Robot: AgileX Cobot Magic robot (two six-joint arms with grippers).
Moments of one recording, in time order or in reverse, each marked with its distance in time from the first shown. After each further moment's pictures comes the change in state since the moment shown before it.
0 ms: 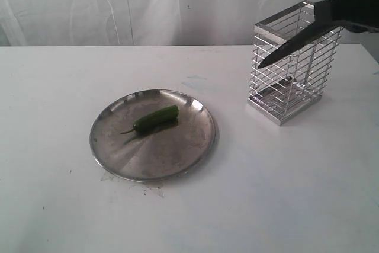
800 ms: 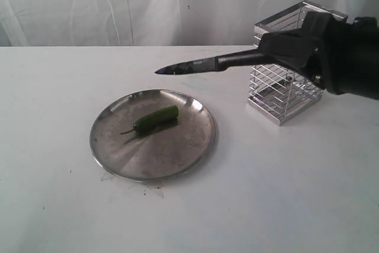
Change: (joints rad) left arm 0.000 0.000 0.000 0.000 0.000 0.000; right arm 0.000 -0.049 0.416 1.254 0.068 -0.643
